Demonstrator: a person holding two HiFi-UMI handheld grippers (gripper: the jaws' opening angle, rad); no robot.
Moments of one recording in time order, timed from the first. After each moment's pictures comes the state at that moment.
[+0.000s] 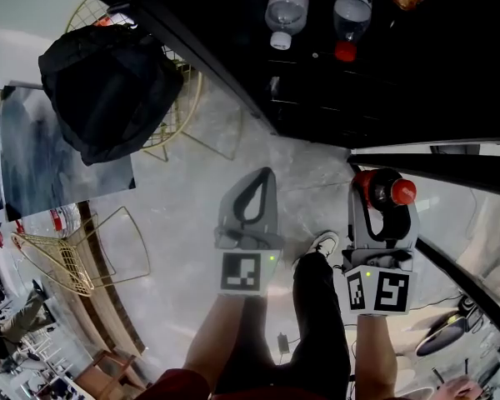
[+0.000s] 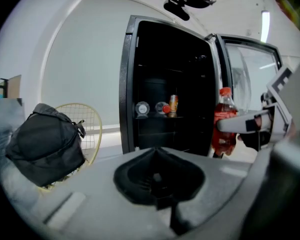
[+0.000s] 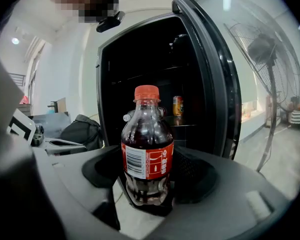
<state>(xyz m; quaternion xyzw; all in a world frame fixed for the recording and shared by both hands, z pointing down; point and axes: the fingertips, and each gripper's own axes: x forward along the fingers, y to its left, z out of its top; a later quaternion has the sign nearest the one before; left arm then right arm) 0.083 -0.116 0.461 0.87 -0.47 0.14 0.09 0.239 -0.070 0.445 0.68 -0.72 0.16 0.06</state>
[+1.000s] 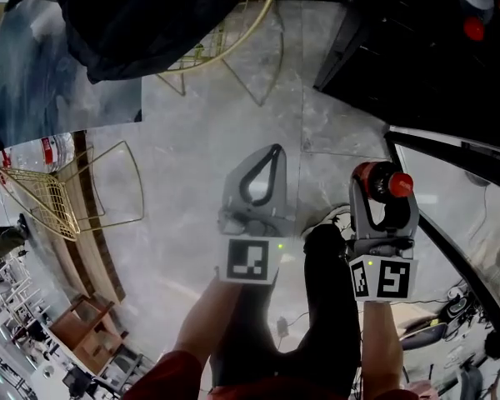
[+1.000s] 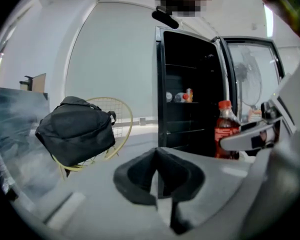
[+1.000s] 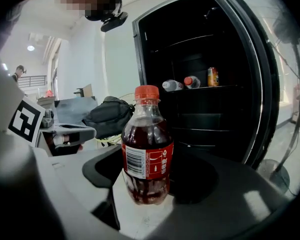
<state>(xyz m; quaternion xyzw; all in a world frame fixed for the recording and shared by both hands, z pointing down) -0.050 -0.076 0.529 0.83 -0.53 0.16 0.09 0.097 -0.042 0.545 0.57 -0.79 0.19 0.11</state>
